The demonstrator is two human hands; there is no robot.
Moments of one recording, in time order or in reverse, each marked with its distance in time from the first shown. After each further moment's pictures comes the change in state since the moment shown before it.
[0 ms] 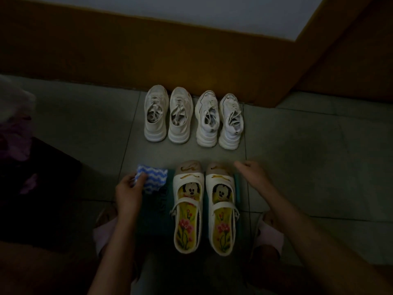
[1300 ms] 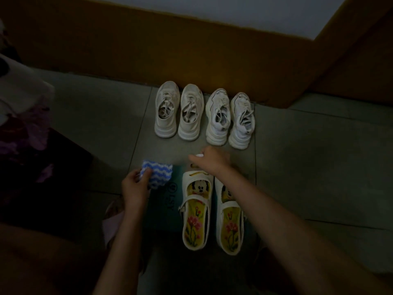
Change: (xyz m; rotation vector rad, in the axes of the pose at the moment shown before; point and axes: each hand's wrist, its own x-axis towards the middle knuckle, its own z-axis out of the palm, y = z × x) left_hand -0.004 0.006 -0.004 -0.061 0.038 0.008; right_hand -0.002 -0.102 0.083 -0.404 -0.149 -0.252
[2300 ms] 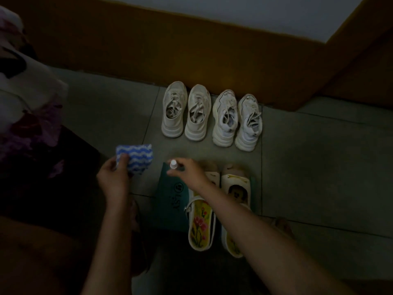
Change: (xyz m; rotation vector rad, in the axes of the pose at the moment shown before) left_hand 0.015 0.040 -0.036 -0.180 0.269 0.061; right_hand -0.014 -0.038 0.063 0.450 -0.126 -0.253
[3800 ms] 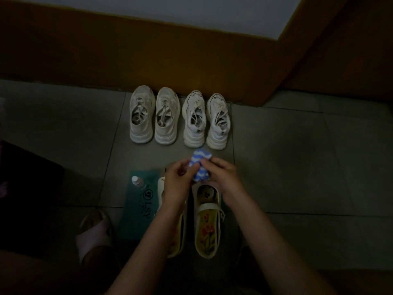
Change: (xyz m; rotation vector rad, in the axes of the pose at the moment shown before) left_hand -0.134 -0.002 0.132 0.055 -0.682 -0.207; right_hand -0.085 0.034 -0.110 0.806 0.427 0.312
